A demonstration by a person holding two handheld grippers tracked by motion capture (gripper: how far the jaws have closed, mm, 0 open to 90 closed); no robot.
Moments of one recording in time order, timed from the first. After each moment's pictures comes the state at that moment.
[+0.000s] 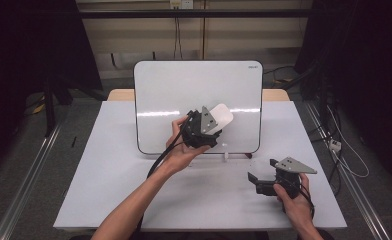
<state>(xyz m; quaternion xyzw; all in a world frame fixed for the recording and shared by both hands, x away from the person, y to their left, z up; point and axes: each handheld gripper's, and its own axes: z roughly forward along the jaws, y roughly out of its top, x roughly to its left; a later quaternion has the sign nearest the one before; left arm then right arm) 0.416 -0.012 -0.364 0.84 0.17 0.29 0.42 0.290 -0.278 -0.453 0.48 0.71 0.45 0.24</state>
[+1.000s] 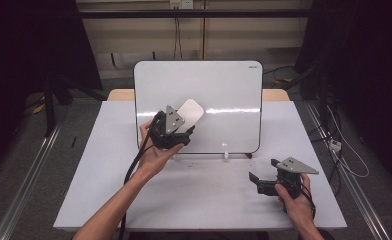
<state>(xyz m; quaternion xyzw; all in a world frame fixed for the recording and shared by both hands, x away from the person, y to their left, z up) 0.410 0.064 -0.357 0.81 0.24 0.32 0.43 0.289 -0.282 -0.453 0.48 0.71 0.45 0.24</state>
